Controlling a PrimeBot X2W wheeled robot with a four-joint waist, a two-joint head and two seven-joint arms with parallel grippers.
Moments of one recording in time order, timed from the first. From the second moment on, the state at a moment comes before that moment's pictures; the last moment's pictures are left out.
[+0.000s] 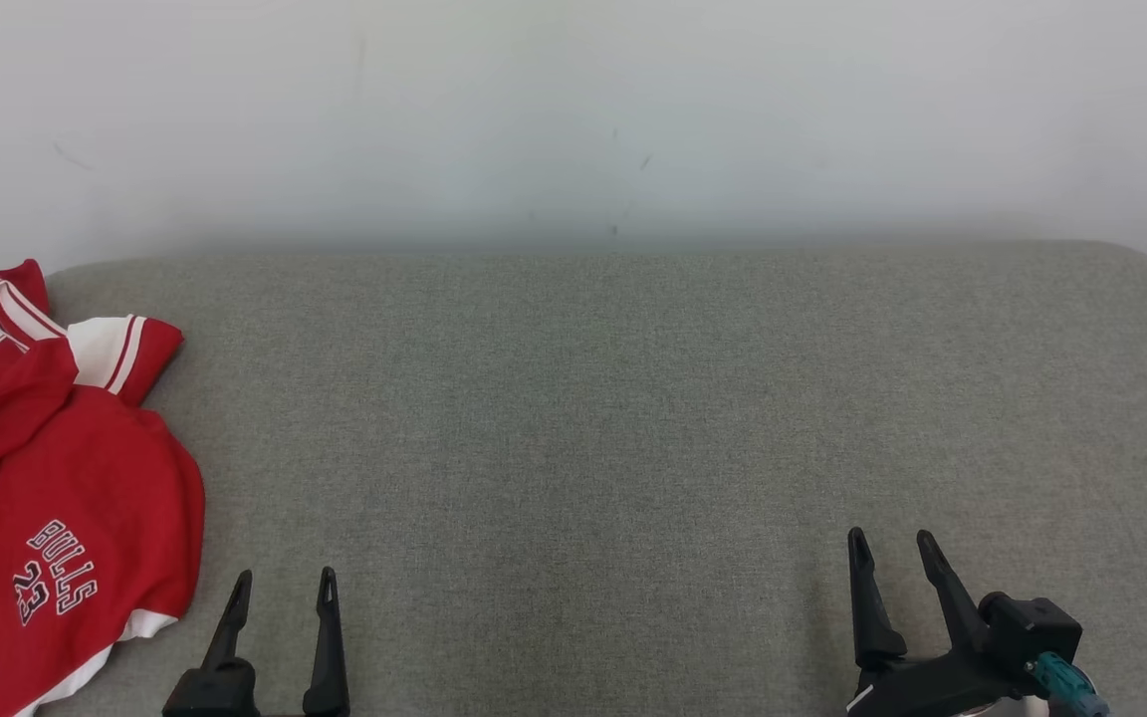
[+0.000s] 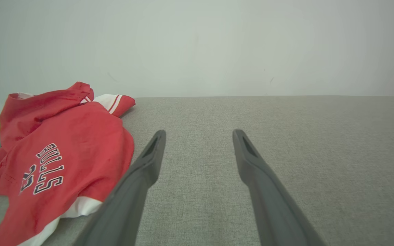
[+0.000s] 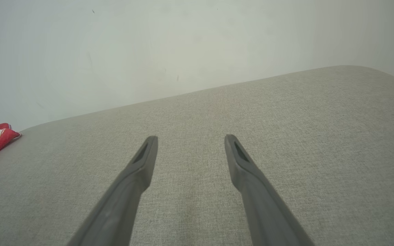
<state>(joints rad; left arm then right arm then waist) -0.04 0.07 -0.06 0.26 -0.10 -0.01 -0.26 -0.11 -0.05 -0.05 0.41 0.20 0.13 -0.26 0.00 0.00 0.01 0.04</state>
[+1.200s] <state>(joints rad) -0.01 0.08 0.02 0.28 -0.09 0.01 -0.26 -0.10 -0.05 0.04 0.43 0.21 0.13 -0.26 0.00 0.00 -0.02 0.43</state>
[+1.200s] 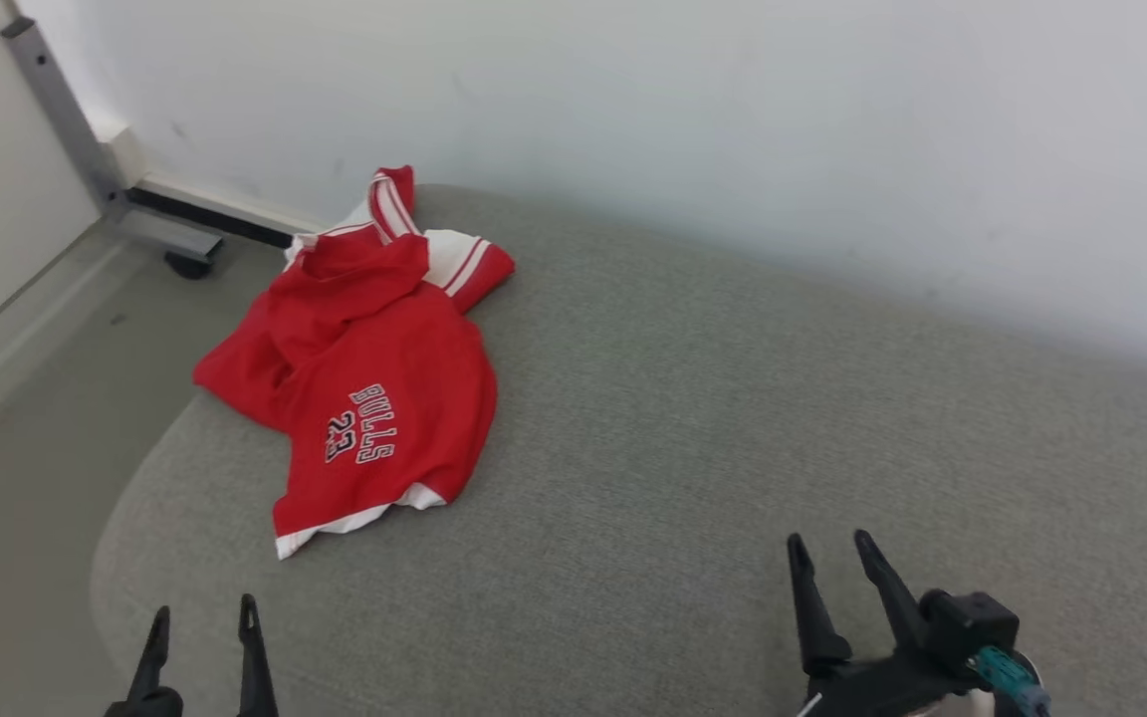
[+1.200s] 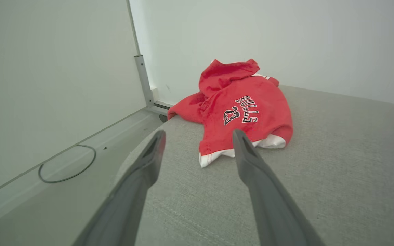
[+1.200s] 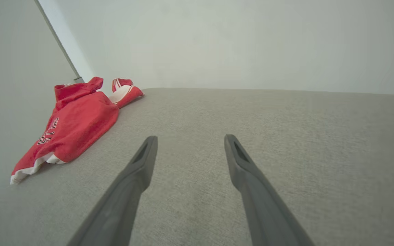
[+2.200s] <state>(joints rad) -0.59 0.10 0.04 0.71 -0.33 -0.11 0.11 -0.16 -0.05 0.08 0.41 0.17 0.13 -0.24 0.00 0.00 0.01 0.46</state>
